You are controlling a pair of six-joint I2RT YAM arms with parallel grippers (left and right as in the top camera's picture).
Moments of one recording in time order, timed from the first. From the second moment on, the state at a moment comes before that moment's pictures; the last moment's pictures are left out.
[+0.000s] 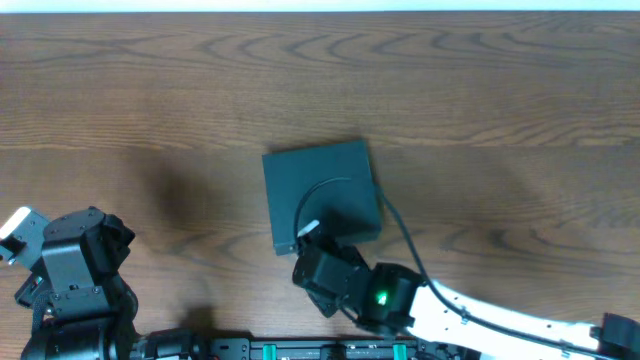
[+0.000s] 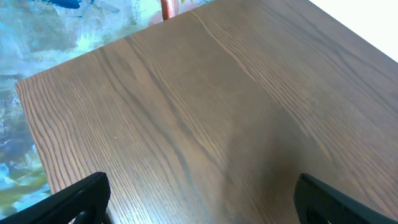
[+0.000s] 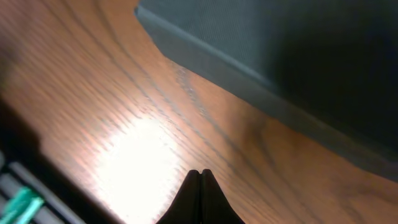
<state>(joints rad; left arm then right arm) 0.12 0.67 1.03 -1.16 -0.59 -0.59 1.20 1.35 0.82 -0.59 0.20 0.51</state>
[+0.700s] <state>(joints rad) 0.12 0.67 1.03 -1.16 -0.59 -0.59 1.03 1.68 0.82 -0.19 0.44 0.52</state>
